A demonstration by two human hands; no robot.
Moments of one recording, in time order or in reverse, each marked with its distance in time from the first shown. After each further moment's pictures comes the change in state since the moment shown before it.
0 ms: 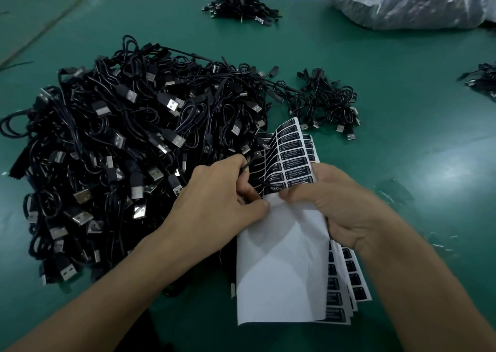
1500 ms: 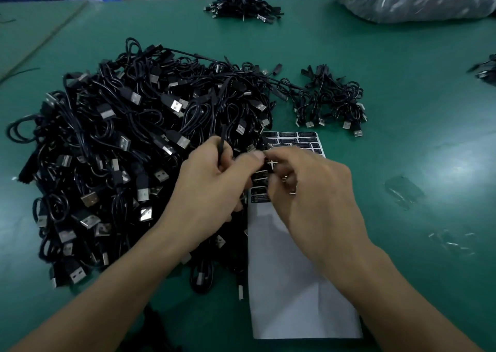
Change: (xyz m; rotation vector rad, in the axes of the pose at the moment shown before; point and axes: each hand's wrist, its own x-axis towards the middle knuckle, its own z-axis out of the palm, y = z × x) left_hand 0.008 0.003 -0.010 -0.448 0.114 -0.176; right_hand -0.009 0.012 0.037 -0.772 0.416 -0.929
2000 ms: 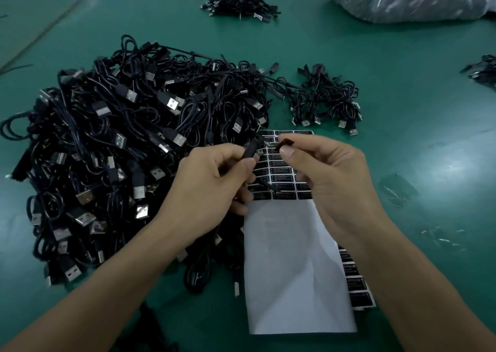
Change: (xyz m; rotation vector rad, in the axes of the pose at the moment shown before) left_hand 0.004 -0.010 -0.001 -0.008 -0.091 0.029; right_hand 0.018 0.016 -0.012 0.995 -0.001 0.475
